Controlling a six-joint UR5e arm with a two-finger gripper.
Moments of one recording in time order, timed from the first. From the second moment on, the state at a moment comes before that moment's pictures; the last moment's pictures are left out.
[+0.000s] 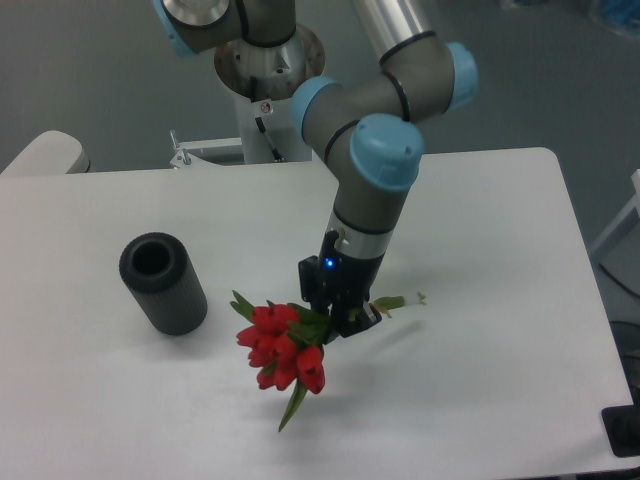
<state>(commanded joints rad) 2.52 -1.85 -1.63 -0.94 0.95 1.27</state>
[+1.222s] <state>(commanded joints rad) 2.56 -1.83 -1.60 -0.93 0.82 1.26</state>
